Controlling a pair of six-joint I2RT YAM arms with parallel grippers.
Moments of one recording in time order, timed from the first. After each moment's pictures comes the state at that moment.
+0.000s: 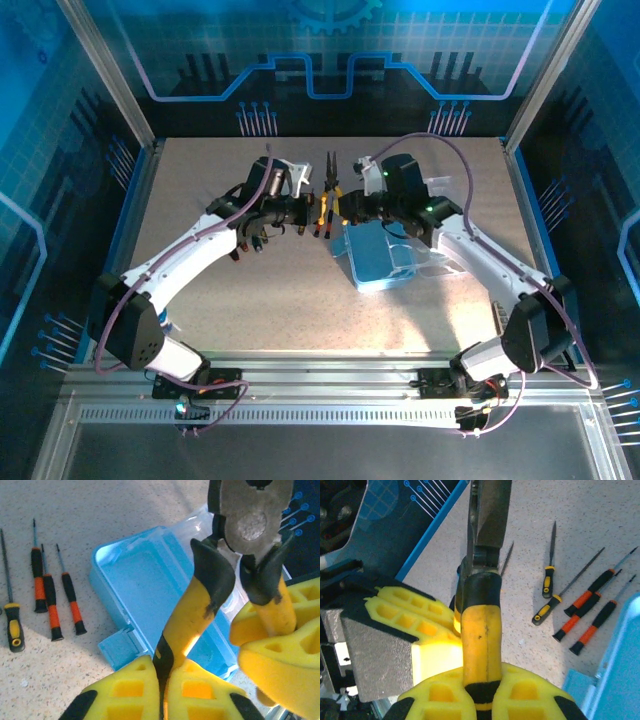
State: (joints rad) left arm -0.50 1.49 1.25 -0.42 0.30 -0.43; right arm 0.50 1.44 1.23 -0.37 -0.42 0.34
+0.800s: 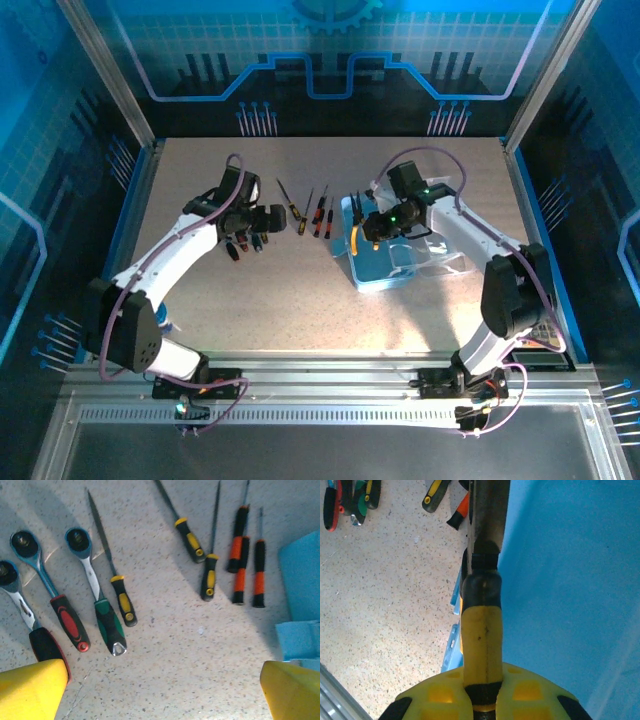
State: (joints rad) left arm -0.30 1.46 1.16 -0.68 -0.03 -0.40; right arm 0.37 1.66 1.28 -0.76 -0.40 0.09
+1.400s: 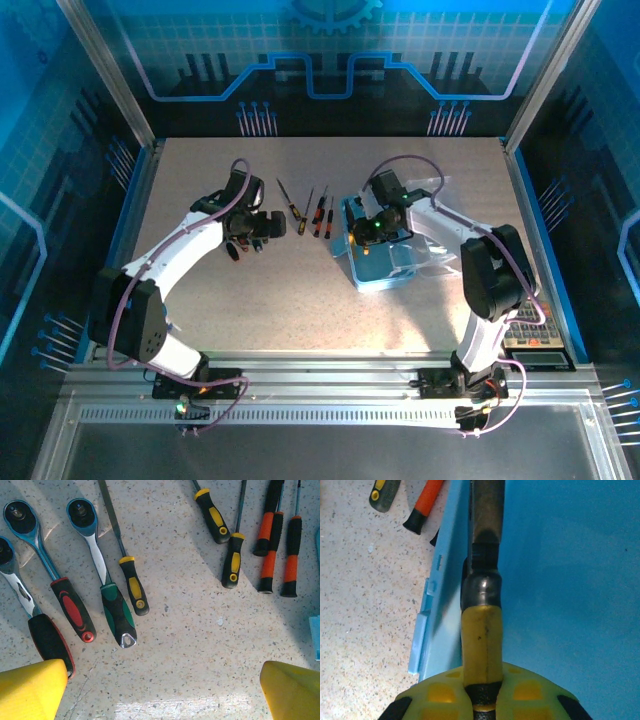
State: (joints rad) left arm -0.30 1.51 1.14 -0.69 -0.04 -0.40; right arm 0.43 1.81 1.27 -0.64 -0.29 0.18
